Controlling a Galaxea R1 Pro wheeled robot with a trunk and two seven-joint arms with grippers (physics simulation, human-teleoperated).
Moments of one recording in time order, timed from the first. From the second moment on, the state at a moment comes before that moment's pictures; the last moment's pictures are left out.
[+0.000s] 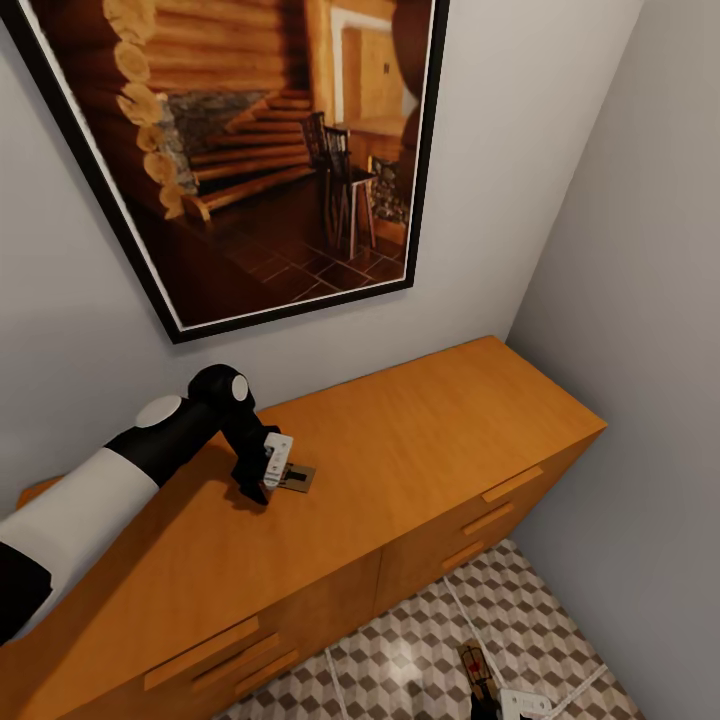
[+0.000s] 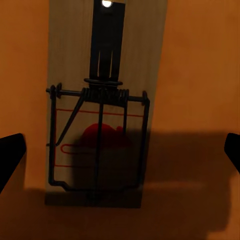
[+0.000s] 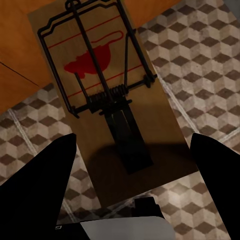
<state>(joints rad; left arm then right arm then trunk) -1.17 0.22 -0.70 -0.99 -0.72 0.29 -1.57 -0.40 0.02 0.20 -0.02 -0.34 -0.50 0.00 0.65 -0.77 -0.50</state>
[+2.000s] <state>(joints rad) -1.17 0.22 -0.63 -1.03 -0.72 0.30 -1.56 -0.40 0.02 0.20 -0.02 -0.34 -0.50 0.00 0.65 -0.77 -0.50</state>
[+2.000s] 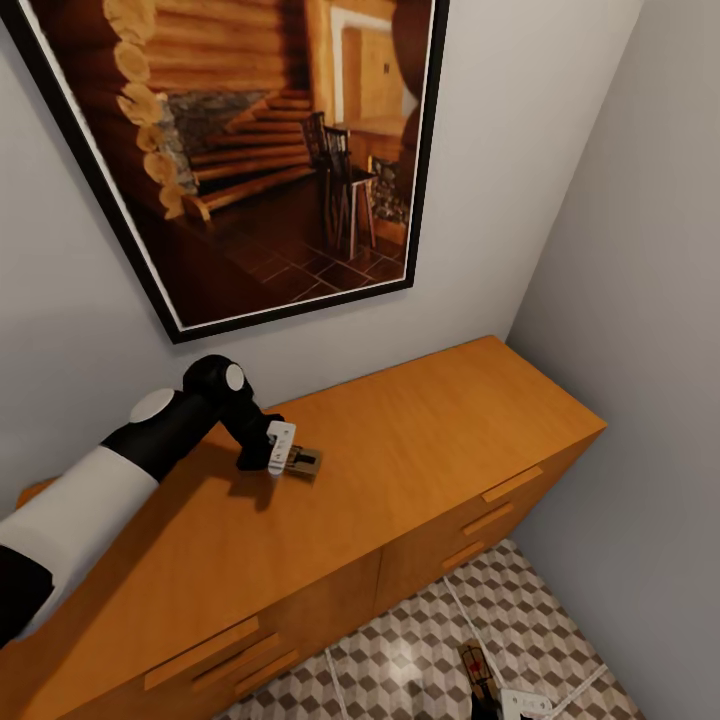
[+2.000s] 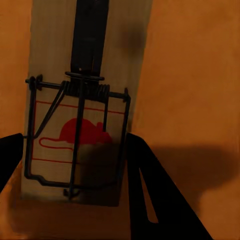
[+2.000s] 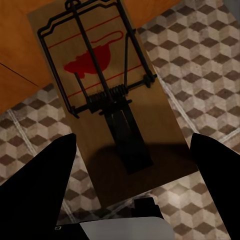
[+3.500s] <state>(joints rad) -1.17 0.22 -0.60 -1.11 -0.72 0.30 -1.57 -0.40 0.01 0.21 -0.02 -0.34 -0.51 0.07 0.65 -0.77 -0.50</state>
